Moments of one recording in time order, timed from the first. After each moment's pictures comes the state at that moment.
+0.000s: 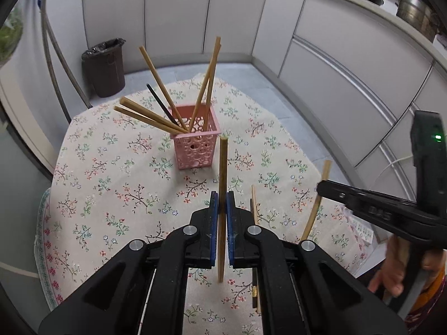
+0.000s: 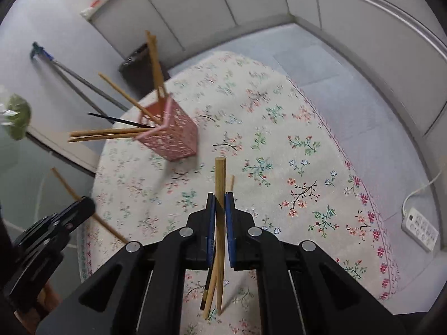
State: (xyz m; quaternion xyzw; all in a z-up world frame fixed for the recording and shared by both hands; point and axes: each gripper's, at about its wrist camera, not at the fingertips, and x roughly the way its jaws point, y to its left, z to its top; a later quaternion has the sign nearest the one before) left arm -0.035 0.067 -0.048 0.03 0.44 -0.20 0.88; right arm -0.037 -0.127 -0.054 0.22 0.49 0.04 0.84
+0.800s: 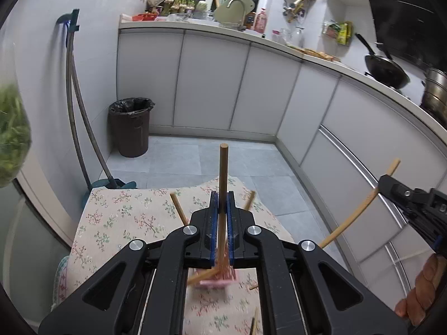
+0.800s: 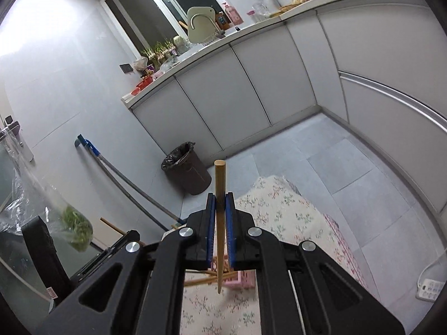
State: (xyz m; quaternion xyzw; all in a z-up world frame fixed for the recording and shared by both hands) left arm 0.088 0.076 0.062 -0.05 0.31 -0.13 0.94; right arm 0.061 -0.149 0.118 0.26 0.28 0.05 0.92
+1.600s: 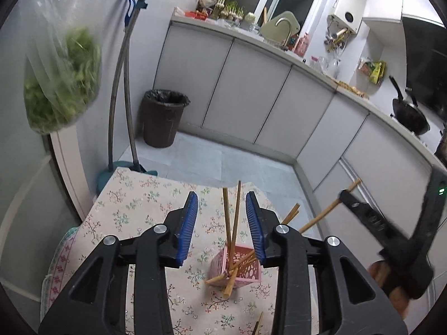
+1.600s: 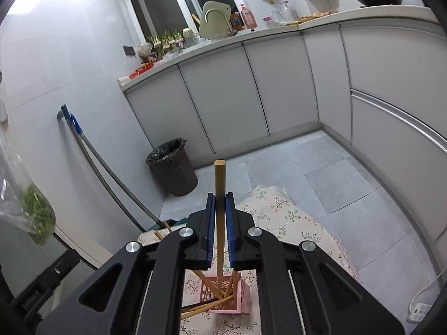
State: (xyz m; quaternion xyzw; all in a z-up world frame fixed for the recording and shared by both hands) left arm 0.059 0.152 0.052 -0.15 0.29 -0.06 0.94; right arm 0.118 -0.073 0.062 0.17 0.28 0.03 0.94
